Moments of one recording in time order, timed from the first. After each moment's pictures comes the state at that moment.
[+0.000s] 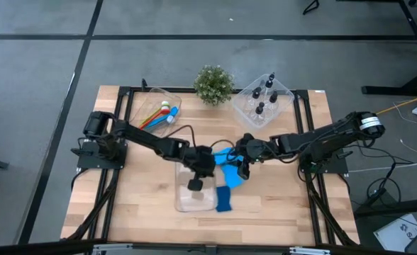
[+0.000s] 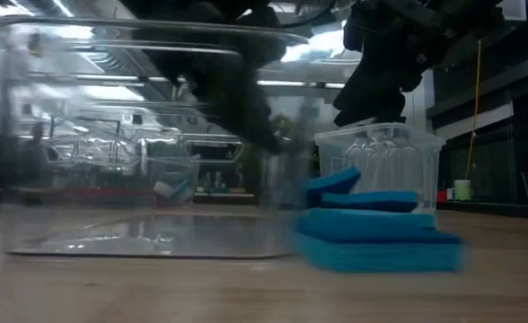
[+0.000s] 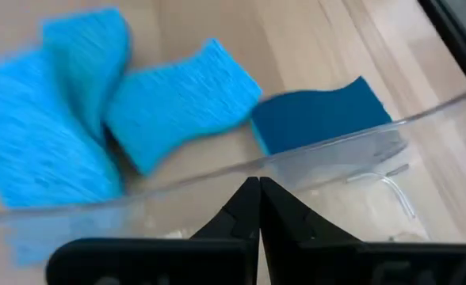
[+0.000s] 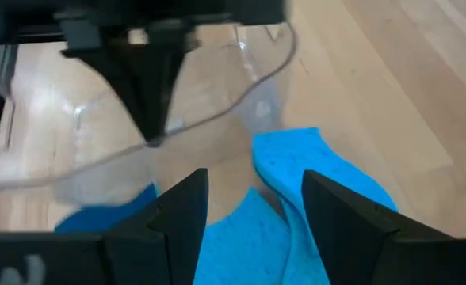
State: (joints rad) left arm -0.12 1.79 1.07 -0.07 0.15 -0.01; right arm 0.16 1.35 0.78 -0.10 0.16 0.41
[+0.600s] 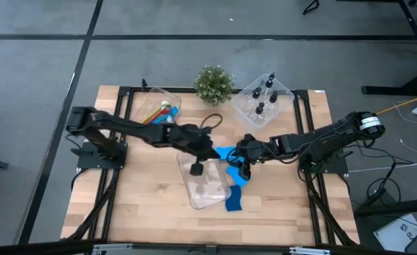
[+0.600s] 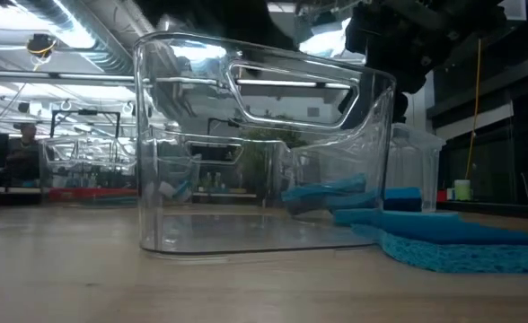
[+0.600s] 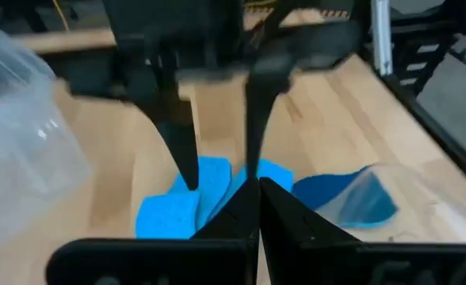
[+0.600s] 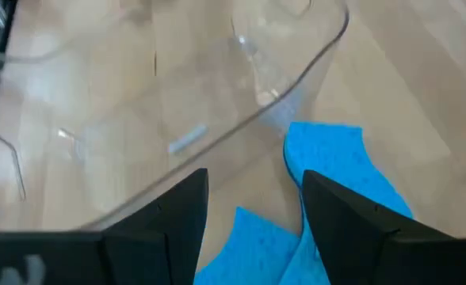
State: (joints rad) left arm -0.03 1.58 1.07 0.04 0.11 0.08; right arm 0.17 1.35 0.78 -0.13 0.16 0.40
